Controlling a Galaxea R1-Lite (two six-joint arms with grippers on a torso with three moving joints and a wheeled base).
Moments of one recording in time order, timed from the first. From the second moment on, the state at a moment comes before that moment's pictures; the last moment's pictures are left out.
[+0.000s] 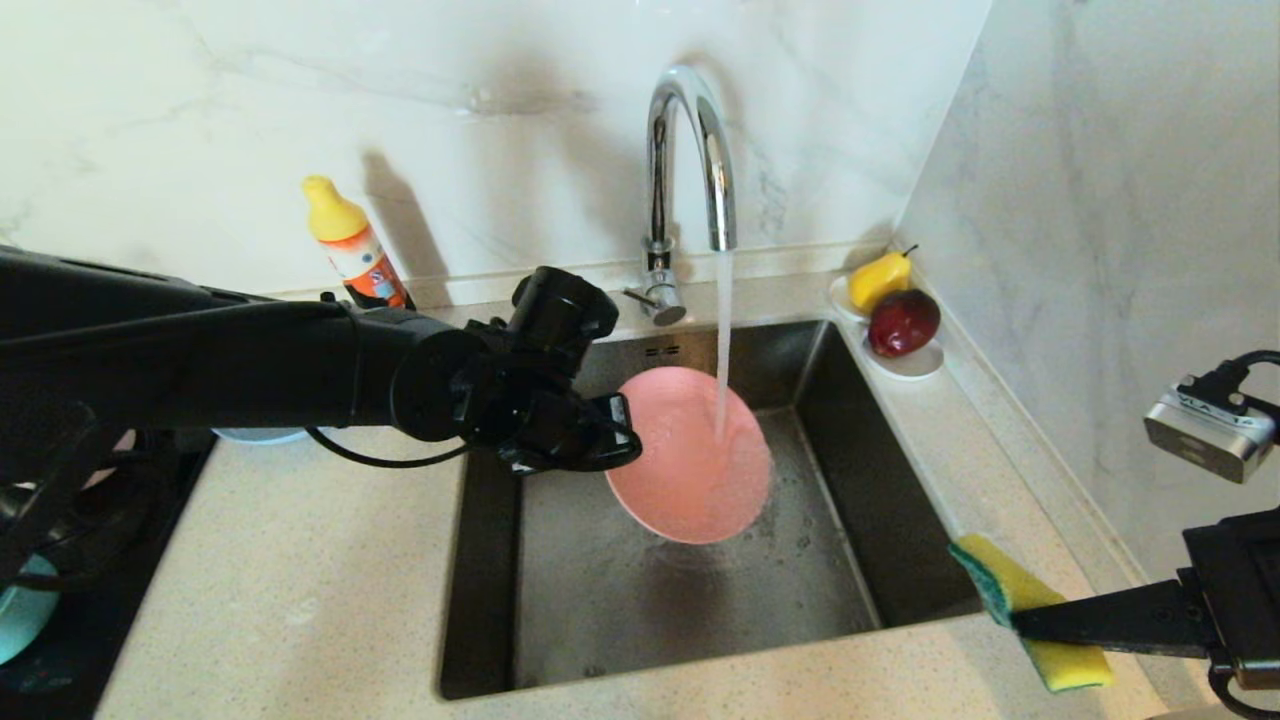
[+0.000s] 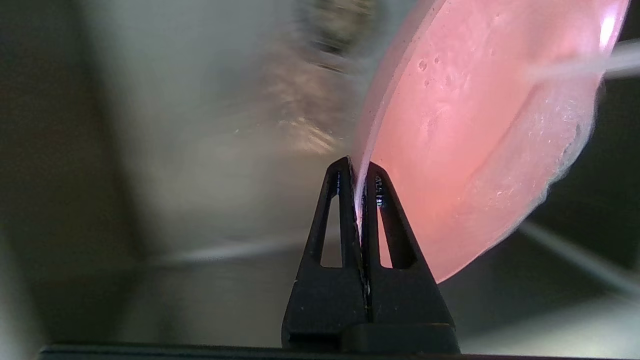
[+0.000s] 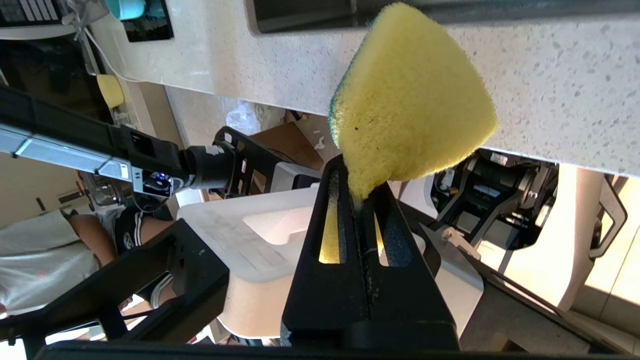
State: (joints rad) left arm -0.57 2.03 -1.51 0.25 0.19 -0.55; right arm 0.34 1.20 -0.95 0.46 0.55 0.53
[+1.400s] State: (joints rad) left arm -0.48 1.54 -1.17 0.23 0.23 -0.32; right arm 0.45 1.19 -0.97 0.49 0.64 0.54
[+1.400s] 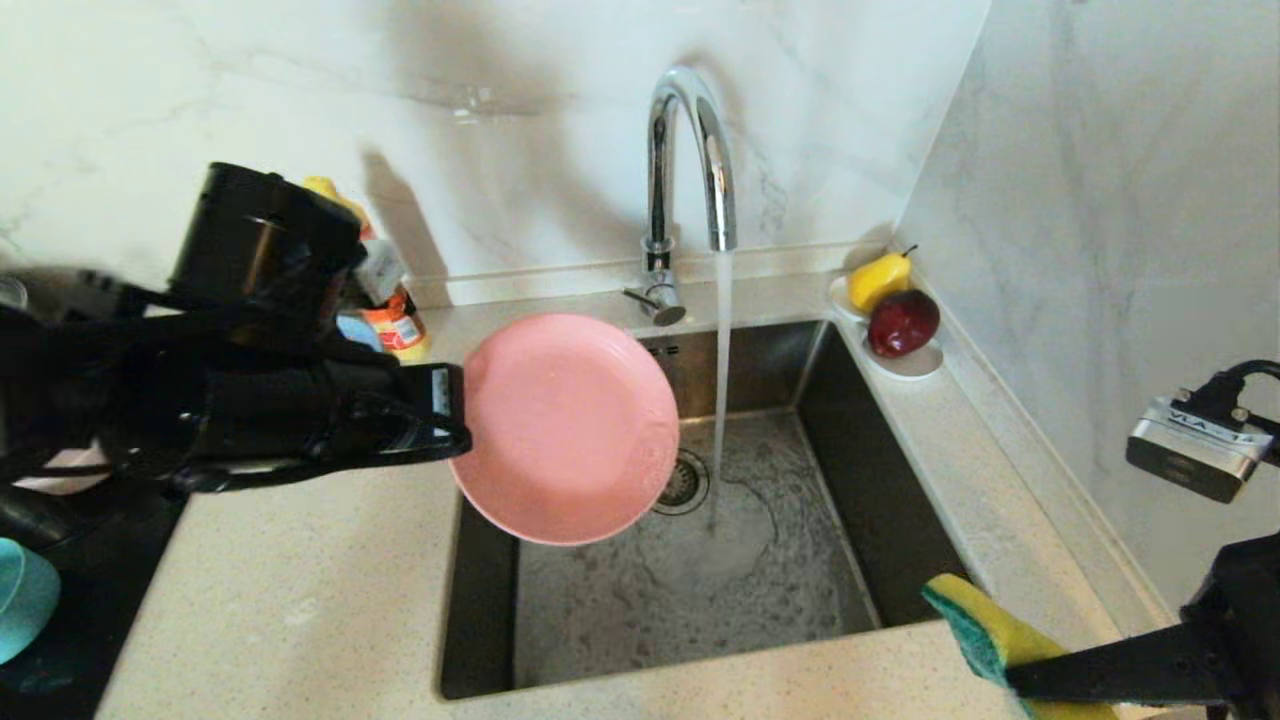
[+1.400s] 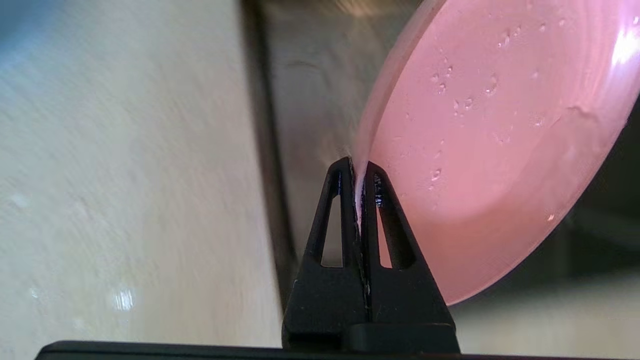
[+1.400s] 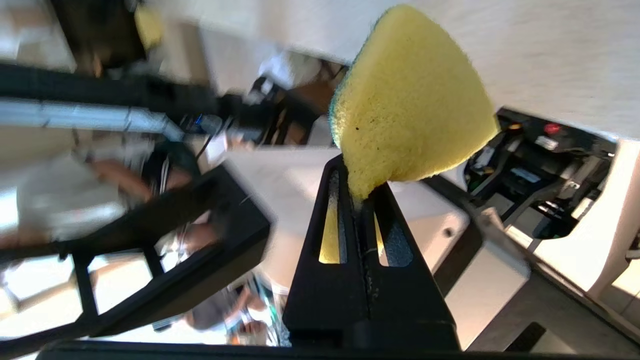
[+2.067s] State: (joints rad) left arm -0.48 1.26 -0.72 -0.07 0.03 -0.19; right arm 0.82 1.41 -1.21 0.51 0.64 0.56
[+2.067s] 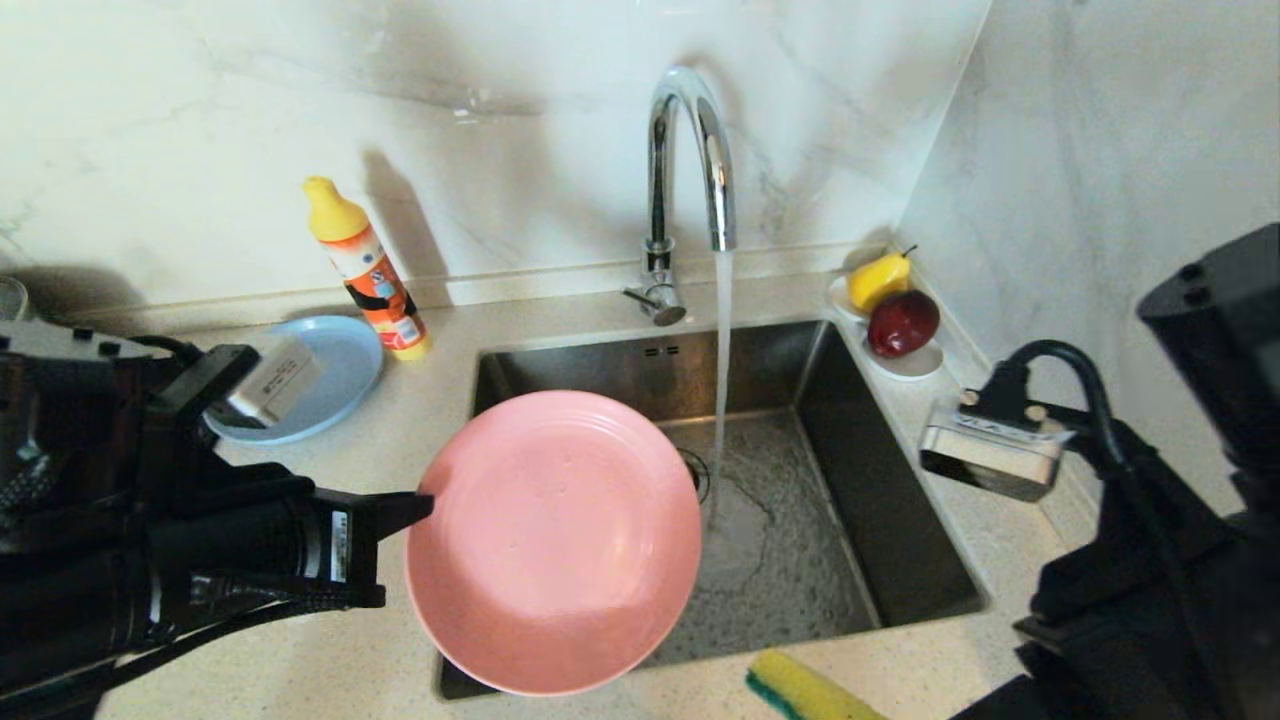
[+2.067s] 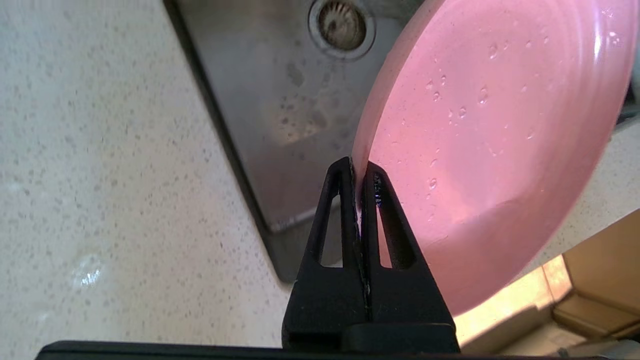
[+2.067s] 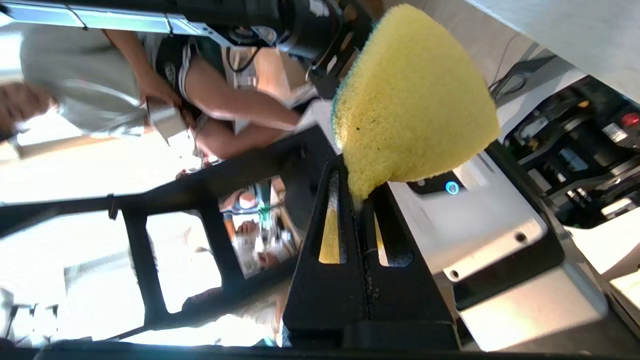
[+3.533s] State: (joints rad) left arm -0.58 1.34 -0.70 -0.25 -0.02 -0.07; right arm 0.94 1.86 -1.60 0.58 0.45 0.56
